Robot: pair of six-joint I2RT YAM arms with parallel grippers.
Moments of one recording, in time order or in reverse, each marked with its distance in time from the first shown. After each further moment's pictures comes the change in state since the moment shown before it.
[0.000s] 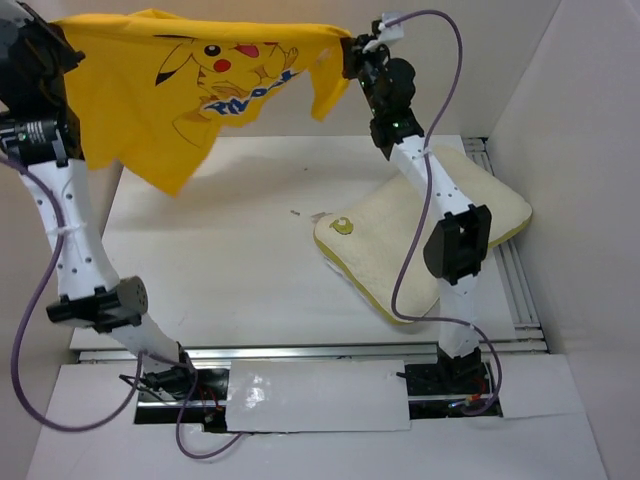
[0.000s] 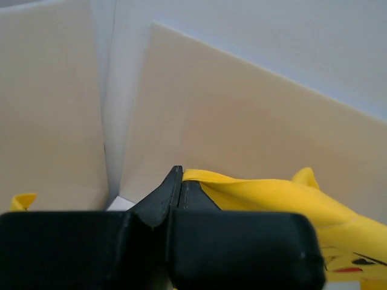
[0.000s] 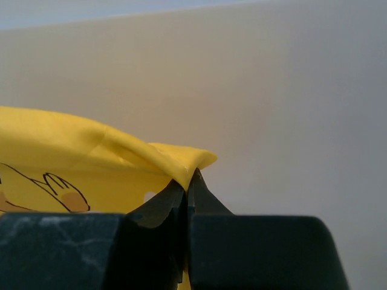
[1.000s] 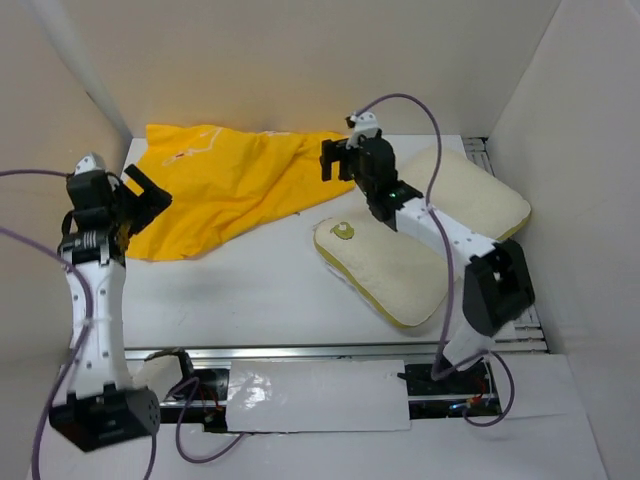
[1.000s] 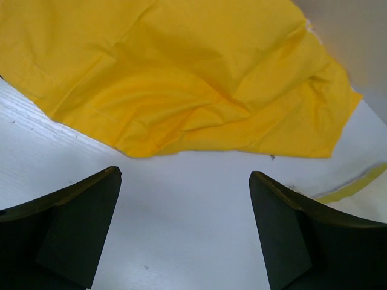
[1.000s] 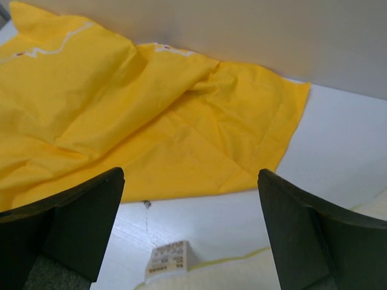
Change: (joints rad) left arm -0.021 -0.759 -1.268 -0.177 0.169 -0.240; right arm 0.157 -0.550 -1.003 -0.095 0.151 0.013
